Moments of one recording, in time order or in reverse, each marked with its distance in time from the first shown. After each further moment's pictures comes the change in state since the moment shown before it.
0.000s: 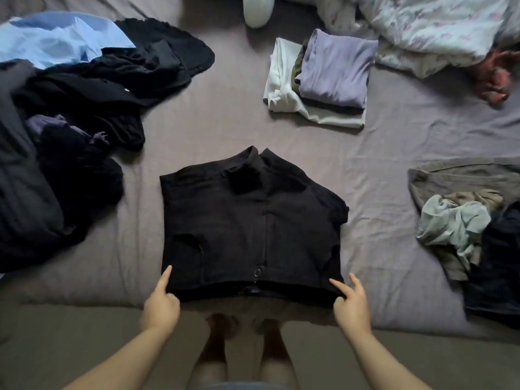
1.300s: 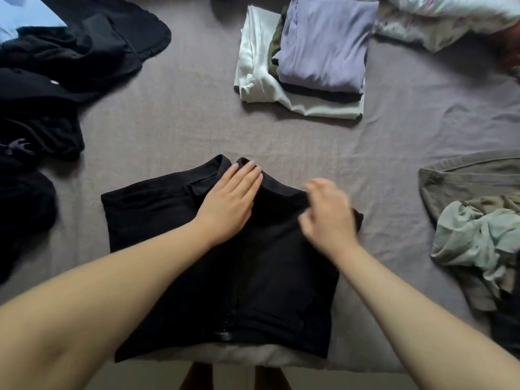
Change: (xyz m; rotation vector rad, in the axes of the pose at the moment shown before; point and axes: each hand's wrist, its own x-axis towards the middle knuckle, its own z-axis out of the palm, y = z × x) left_hand 0.079 0.255 0.077 0.748 0.331 1.493; right_hand 0.172 -0.127 -0.030 -0.378 0.297 -0.890
